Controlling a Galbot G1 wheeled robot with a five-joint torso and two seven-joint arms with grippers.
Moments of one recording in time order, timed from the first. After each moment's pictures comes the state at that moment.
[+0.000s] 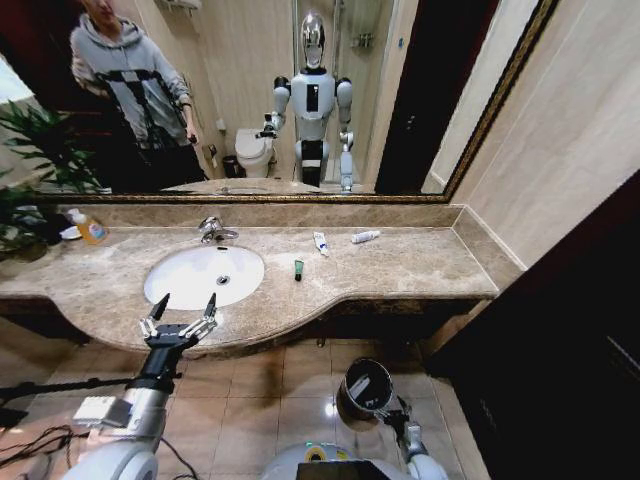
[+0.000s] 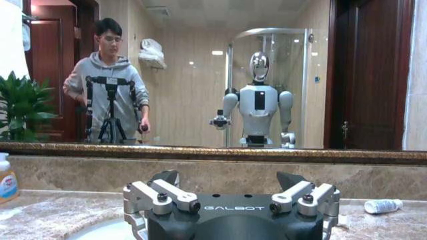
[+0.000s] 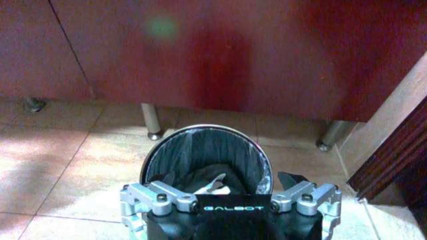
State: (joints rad) left arm 1.84 -1.36 -0.82 -2.47 -0.37 0.04 0.05; right arm -1.35 1.40 0.49 0.93 0.11 0.30 -0.06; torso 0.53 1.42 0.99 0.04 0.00
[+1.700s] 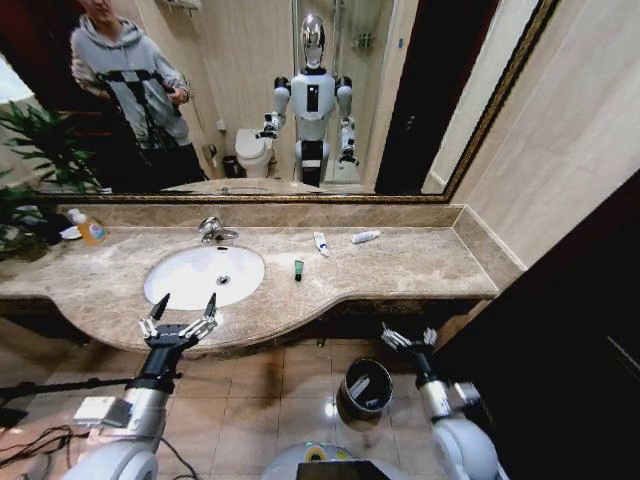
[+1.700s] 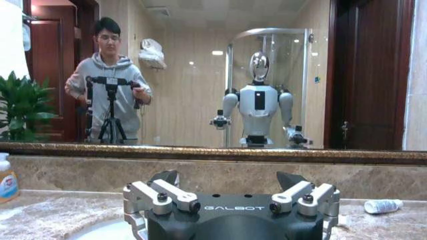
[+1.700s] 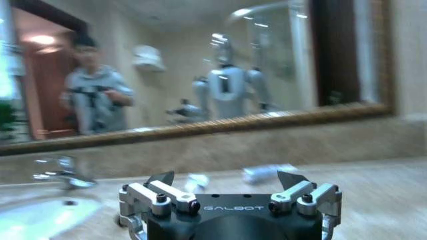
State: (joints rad) left arm 1.84 -1.36 -0.82 -2.47 -0.37 0.04 0.05; right arm -1.59 1.27 0.51 2.16 0.35 0.08 -0.05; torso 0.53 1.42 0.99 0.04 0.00
